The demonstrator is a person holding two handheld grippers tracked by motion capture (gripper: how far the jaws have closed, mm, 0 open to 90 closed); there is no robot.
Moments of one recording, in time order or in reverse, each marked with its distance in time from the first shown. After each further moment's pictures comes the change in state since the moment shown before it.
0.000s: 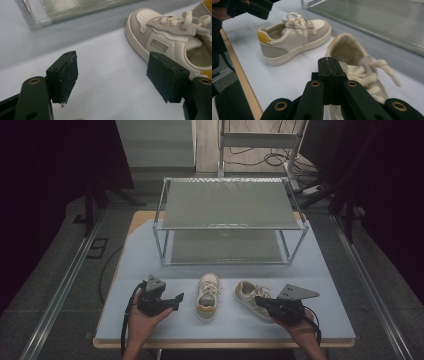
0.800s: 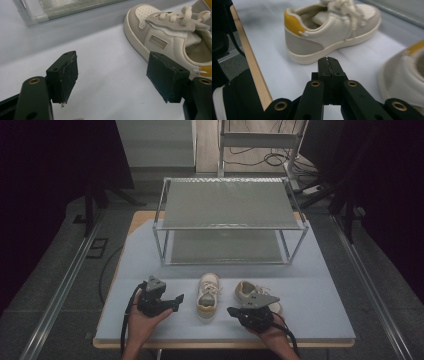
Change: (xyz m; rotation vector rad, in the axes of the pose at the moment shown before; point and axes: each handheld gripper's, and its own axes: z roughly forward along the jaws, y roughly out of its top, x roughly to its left) left arm 0.001 -0.002 0.000 0.017 -0.010 -0.004; right arm 0.050 0.000 0.062 0.110 0.082 -0.095
